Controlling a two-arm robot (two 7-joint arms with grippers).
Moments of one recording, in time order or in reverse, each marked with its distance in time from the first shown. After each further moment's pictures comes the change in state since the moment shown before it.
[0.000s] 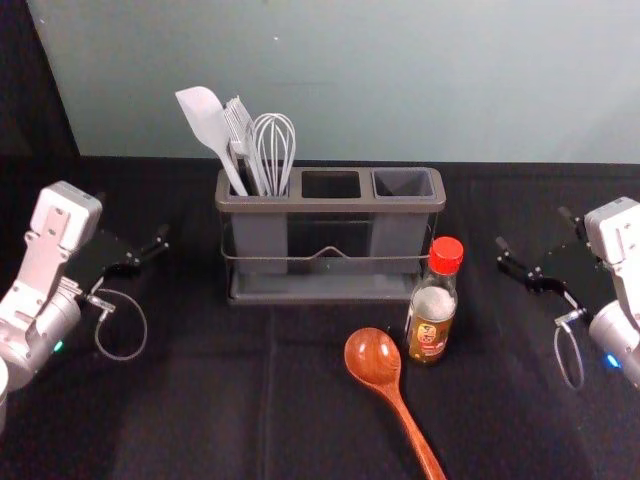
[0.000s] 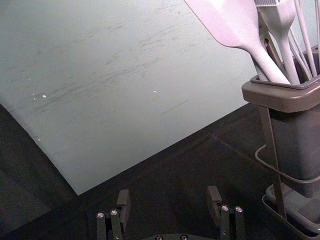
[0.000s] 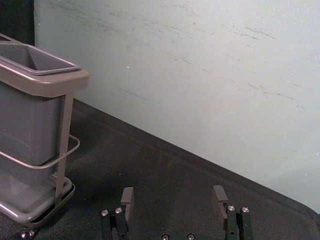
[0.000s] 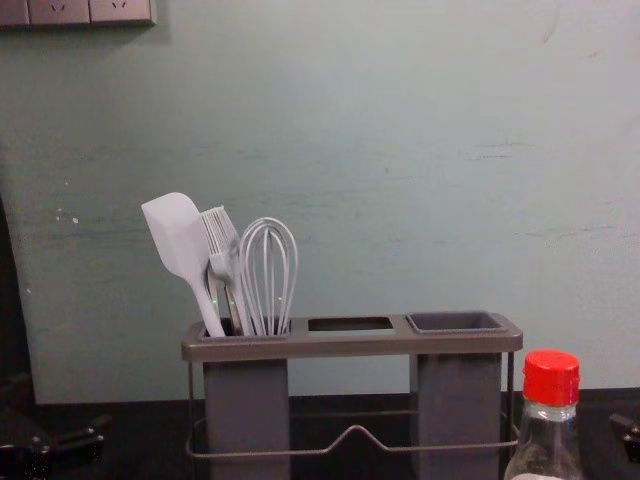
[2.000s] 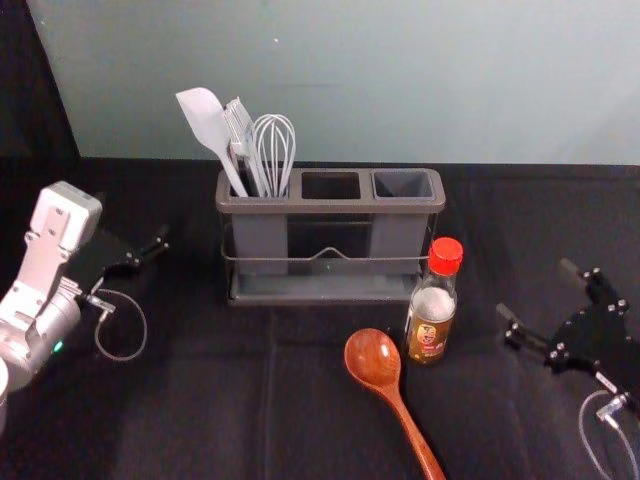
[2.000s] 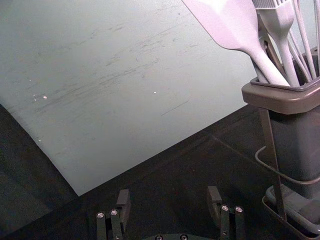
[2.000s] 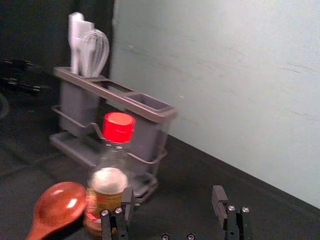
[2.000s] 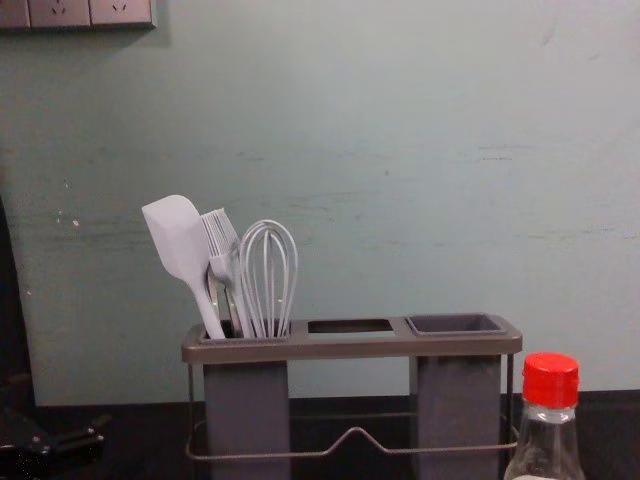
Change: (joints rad) left arm 0.000 0.000 0.000 0.000 0.000 0.000 0.000; right arm -0.416 0.166 0.199 -0.389 0.073 -0.112 0.147
